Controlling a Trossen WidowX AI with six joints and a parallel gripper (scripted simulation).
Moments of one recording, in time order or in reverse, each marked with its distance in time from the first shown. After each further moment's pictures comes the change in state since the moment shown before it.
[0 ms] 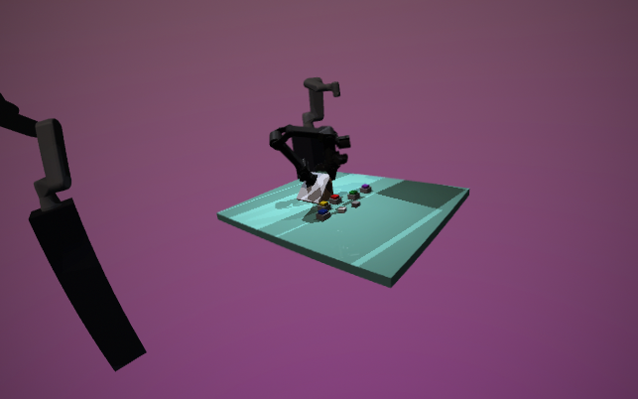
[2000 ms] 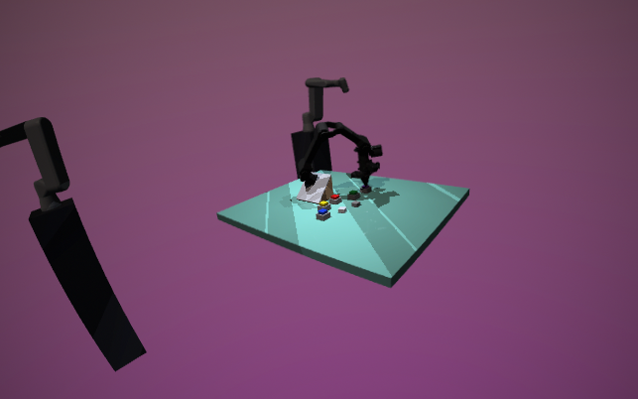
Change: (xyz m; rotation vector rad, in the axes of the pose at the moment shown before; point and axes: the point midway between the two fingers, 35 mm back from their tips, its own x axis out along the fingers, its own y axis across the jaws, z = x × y) arm 0.085 0.203 0.060 0.028 -0.005 0.029
